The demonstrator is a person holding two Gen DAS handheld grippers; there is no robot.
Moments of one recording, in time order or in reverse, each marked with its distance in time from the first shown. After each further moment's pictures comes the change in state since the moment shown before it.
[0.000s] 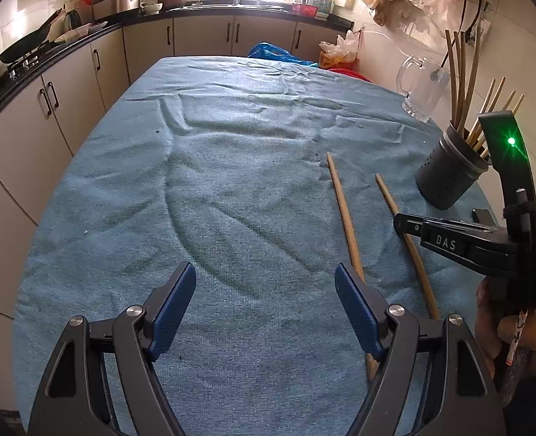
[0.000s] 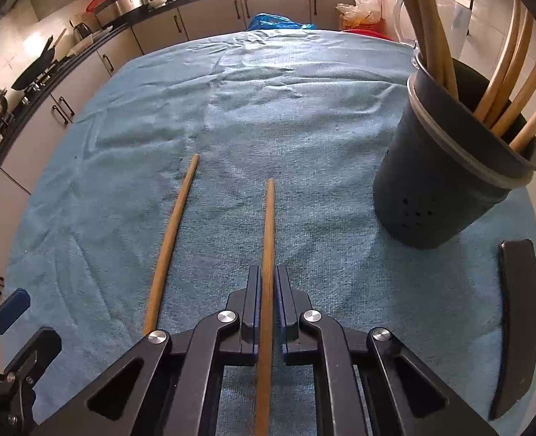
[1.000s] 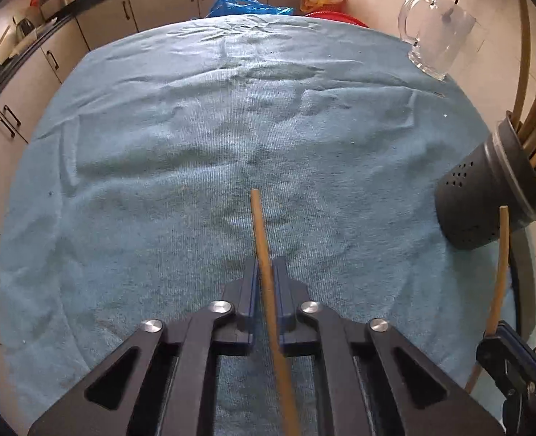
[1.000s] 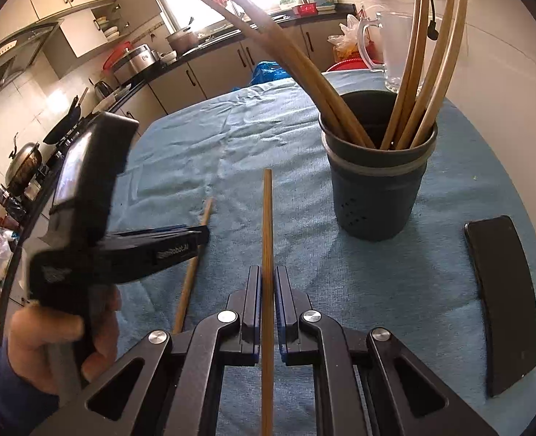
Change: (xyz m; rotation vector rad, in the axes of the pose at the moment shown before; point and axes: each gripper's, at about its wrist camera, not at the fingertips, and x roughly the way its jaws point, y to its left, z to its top) left arm 0.111 -0.077 0.084 0.104 0.237 0.033; right arm -0.068 -0.032 -0.024 0.099 -0.184 0.146
